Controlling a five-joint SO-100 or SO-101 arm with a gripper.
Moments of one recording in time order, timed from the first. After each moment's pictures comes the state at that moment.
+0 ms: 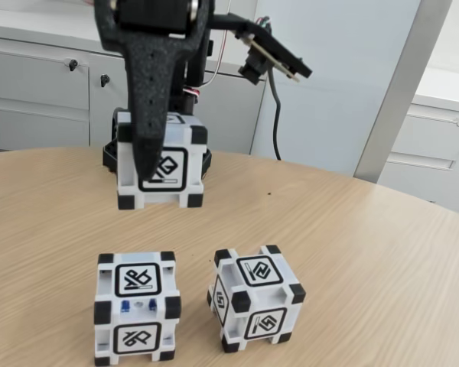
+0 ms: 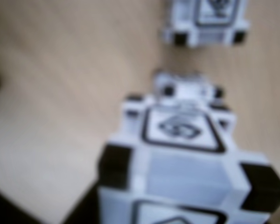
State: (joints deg) arm 30.1 107.6 92.8 96.6 -14.9
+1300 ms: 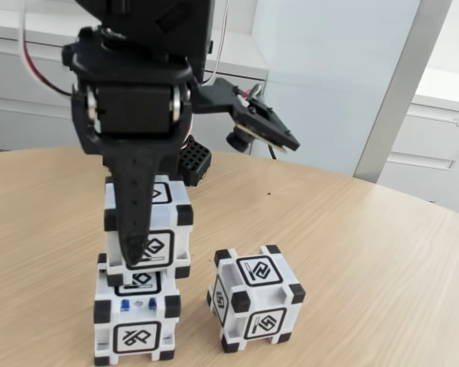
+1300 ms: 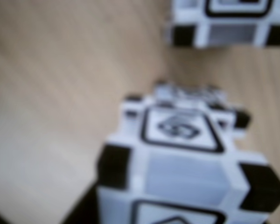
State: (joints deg) arm 30.4 89.6 92.7 87.9 -16.0
